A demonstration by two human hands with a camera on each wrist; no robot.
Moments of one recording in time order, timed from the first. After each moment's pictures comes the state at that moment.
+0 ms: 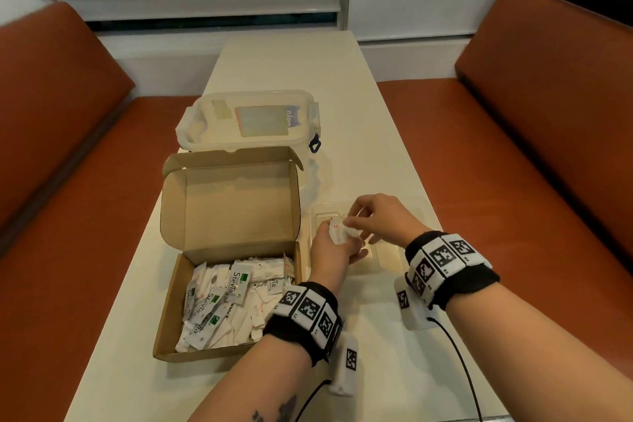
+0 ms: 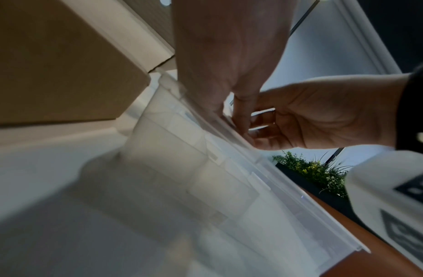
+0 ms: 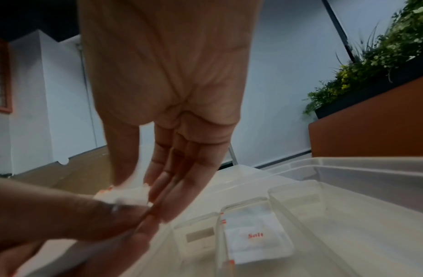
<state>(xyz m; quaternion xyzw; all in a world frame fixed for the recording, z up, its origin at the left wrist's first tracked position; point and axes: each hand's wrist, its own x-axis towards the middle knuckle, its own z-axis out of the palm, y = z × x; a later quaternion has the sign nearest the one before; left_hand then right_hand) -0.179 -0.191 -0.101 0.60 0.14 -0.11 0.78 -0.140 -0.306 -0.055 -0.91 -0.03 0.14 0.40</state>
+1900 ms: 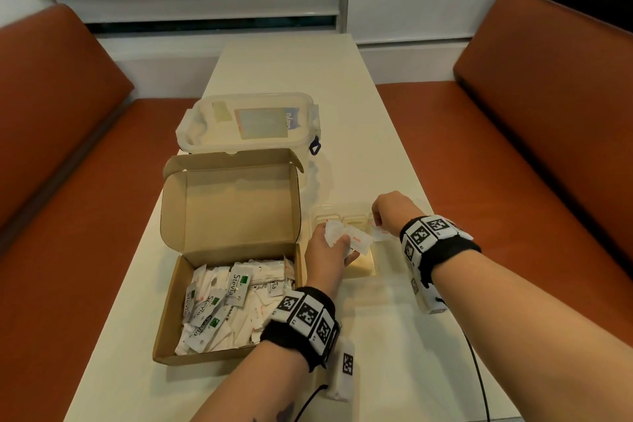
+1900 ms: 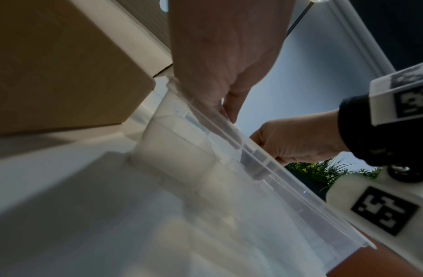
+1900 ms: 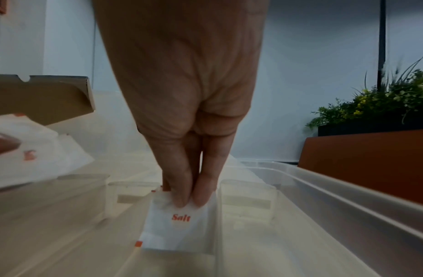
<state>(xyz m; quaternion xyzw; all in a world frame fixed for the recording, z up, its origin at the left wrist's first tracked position) -0.182 -0.185 -0.100 0.63 0.15 -0.07 0.76 -0.112 -0.320 -0.063 -0.98 -0.02 0.16 0.05</state>
